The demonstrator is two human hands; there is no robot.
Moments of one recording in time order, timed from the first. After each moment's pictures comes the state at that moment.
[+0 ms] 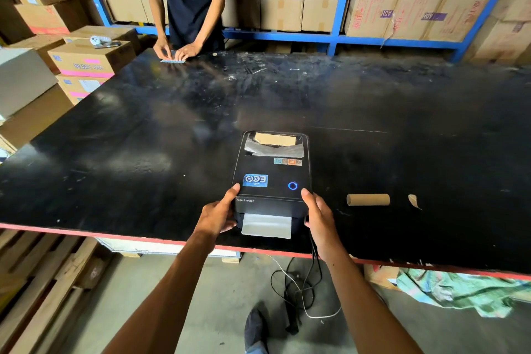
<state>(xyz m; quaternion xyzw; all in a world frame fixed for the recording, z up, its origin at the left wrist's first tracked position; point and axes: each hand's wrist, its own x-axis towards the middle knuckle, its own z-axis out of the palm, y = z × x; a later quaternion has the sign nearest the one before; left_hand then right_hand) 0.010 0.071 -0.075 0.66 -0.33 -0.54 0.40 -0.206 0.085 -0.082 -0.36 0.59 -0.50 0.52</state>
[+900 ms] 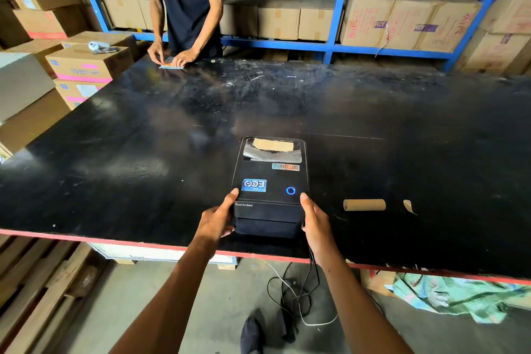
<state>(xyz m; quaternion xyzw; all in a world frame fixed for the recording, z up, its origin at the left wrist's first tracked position) 0.003 0.078 -0.068 0.64 -0.33 -0.55 0.43 -0.201 0.091 -0.073 -0.38 0.60 -0.49 0.50</state>
